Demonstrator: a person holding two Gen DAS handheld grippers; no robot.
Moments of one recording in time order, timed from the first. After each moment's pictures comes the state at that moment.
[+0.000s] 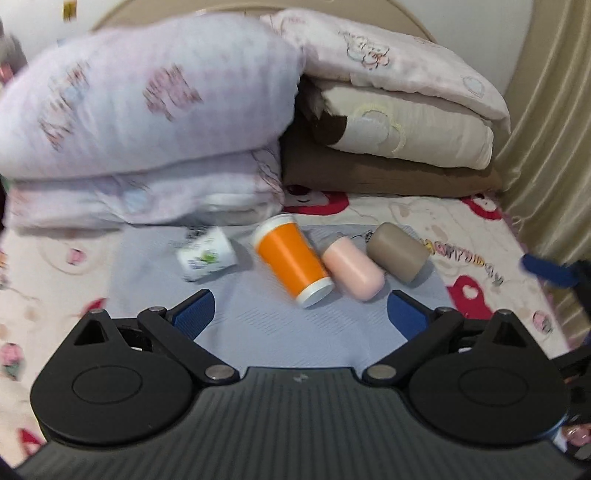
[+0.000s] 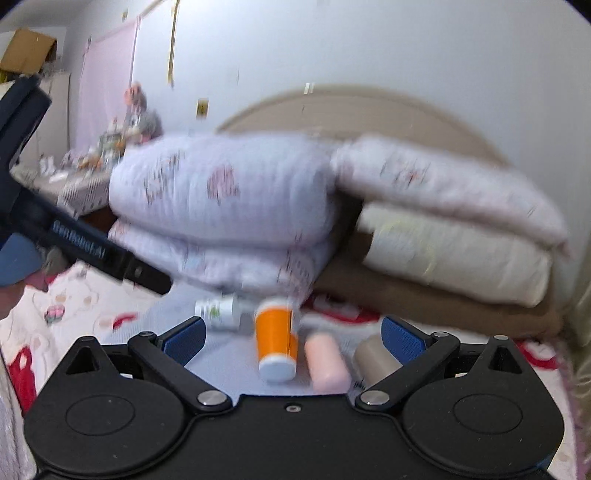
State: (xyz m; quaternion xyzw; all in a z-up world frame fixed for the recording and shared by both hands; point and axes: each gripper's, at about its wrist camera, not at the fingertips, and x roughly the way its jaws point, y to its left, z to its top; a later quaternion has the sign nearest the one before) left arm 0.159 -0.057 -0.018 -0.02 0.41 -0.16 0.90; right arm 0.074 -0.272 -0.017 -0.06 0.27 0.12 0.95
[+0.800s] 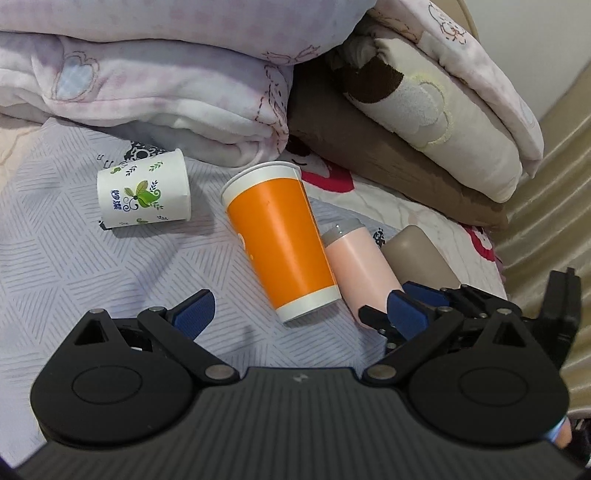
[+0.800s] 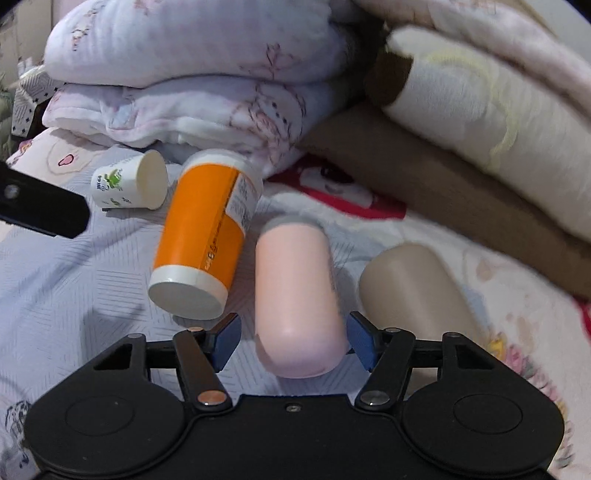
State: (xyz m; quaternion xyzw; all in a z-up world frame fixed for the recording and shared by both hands) left arm 0.256 -0.053 -0.174 -0.18 0.45 -0.19 0.85; right arm 0.250 -0.279 -0.199 -0.10 0.43 0.12 0.89
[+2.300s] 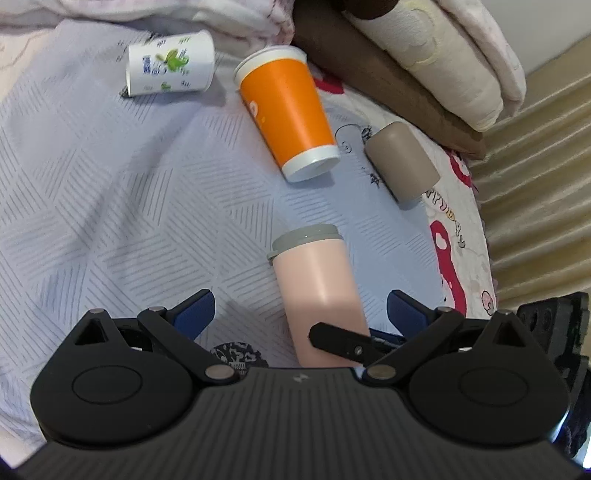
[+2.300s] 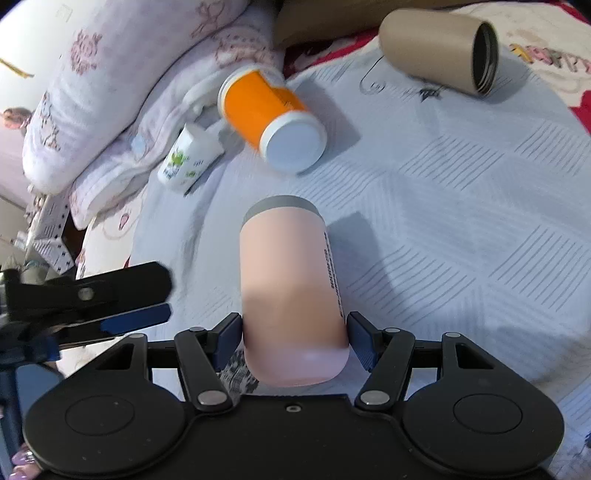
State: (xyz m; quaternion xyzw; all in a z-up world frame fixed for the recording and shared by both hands) left arm 0.186 -0.020 -0.198 -0.20 0.55 -0.24 0.77; right arm 0.125 -0.240 -0.210 0.27 0.54 0.08 0.79
